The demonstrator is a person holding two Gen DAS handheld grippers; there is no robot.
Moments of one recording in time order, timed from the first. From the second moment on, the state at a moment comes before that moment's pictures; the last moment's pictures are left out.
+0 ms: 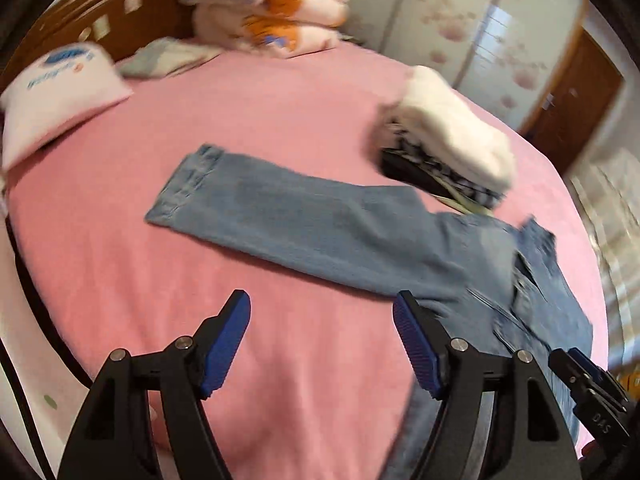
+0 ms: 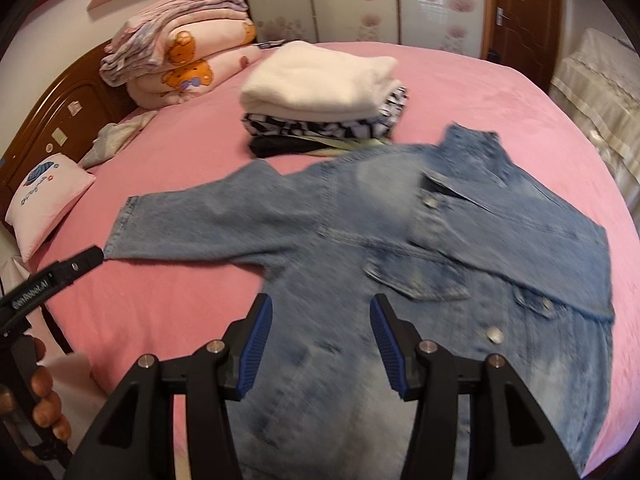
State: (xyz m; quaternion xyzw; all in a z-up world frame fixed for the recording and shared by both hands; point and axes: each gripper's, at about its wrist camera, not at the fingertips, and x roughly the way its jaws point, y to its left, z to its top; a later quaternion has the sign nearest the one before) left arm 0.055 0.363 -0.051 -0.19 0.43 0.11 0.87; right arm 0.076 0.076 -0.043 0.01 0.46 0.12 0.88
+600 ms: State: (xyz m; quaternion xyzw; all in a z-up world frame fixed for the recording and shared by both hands) left arm 0.091 0.481 -0.196 -0.40 0.45 0.18 0.78; right arm 0.169 0.183 -0.106 0.01 0.50 0.16 0.85
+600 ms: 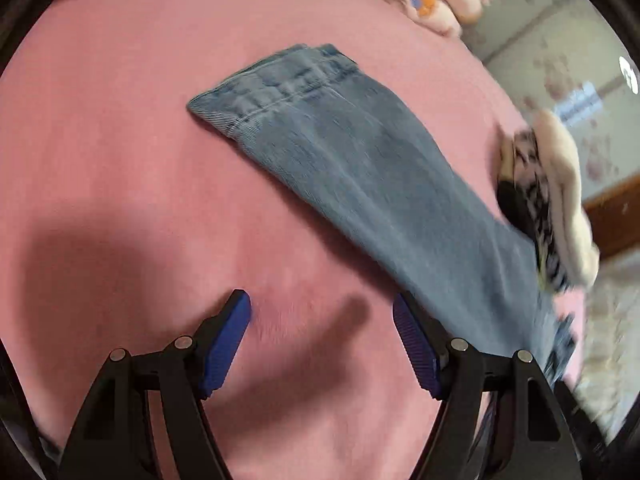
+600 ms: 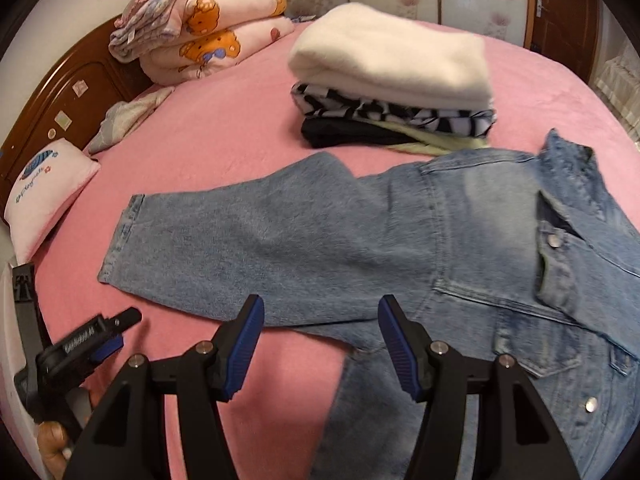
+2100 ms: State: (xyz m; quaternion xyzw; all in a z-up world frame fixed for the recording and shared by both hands) left arm 0.123 0.226 -0.060 -0.13 0.40 -0.01 0.91; right arm 0.102 -0.042 -0.089 0.12 0.50 0.04 0.86
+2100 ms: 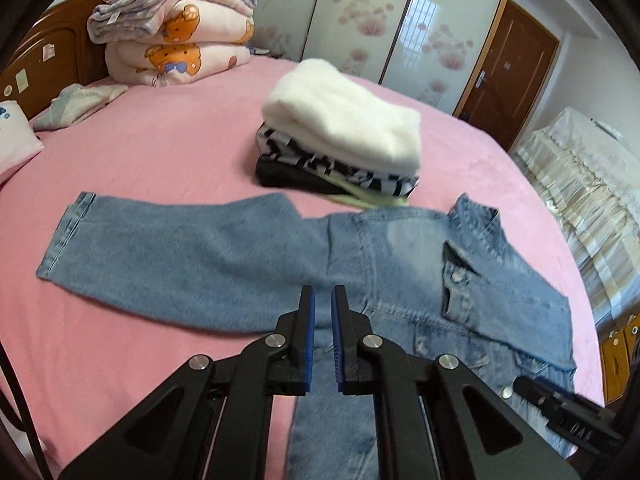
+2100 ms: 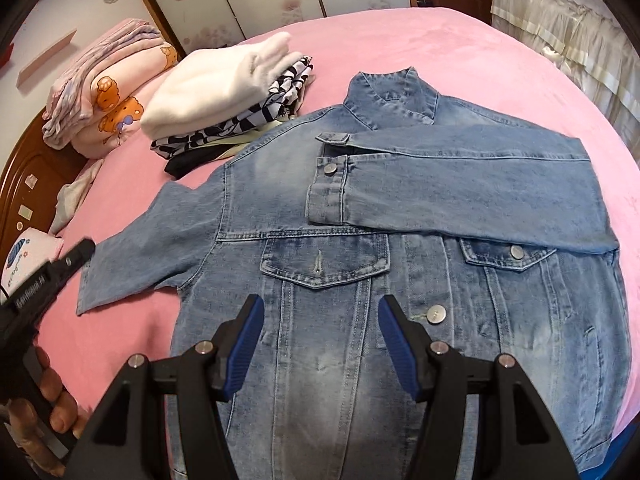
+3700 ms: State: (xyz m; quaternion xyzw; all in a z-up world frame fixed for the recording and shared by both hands) left arm 0.155 0.360 -0.097 -0.23 0.33 0.10 0.91; right arm 0.134 0.019 -0.152 0.08 0.55 0.08 0.82
